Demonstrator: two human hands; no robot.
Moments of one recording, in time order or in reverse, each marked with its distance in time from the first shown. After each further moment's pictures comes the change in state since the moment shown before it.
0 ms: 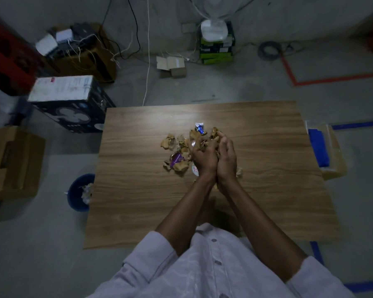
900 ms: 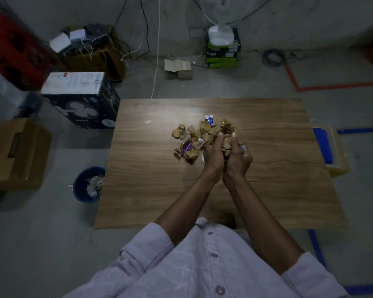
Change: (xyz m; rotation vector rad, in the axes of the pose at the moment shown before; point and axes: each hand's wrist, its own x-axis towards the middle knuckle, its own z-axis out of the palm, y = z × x) left_hand -0.032 -0.008 -0.060 0.012 -0.309 -0.063; right_hand -0.038 0.026 0.009 0.325 0.311 0.102
